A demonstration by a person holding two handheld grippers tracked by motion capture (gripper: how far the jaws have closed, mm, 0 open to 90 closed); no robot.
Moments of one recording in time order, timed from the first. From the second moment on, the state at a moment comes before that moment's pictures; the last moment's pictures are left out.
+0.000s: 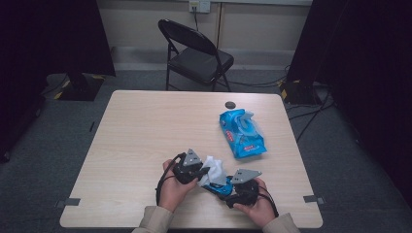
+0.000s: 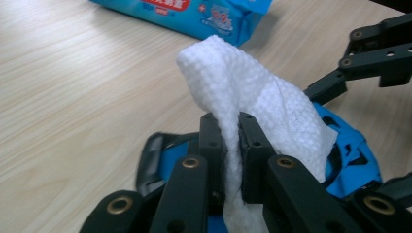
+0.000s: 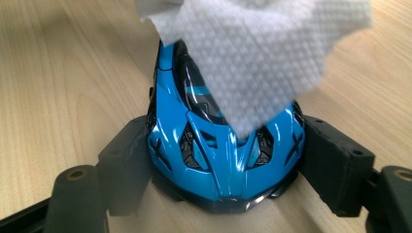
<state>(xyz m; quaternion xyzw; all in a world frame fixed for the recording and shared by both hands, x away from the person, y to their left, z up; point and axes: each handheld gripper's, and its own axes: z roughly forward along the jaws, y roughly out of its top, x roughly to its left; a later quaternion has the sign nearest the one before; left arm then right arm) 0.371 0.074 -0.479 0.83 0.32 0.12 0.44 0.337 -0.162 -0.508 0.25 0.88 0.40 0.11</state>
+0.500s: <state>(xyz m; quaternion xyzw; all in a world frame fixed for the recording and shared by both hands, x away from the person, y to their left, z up) 0.376 0.094 -0.479 0.82 0.34 0.14 0.43 0.337 -0.162 -0.508 0.25 0.88 0.40 0.11</state>
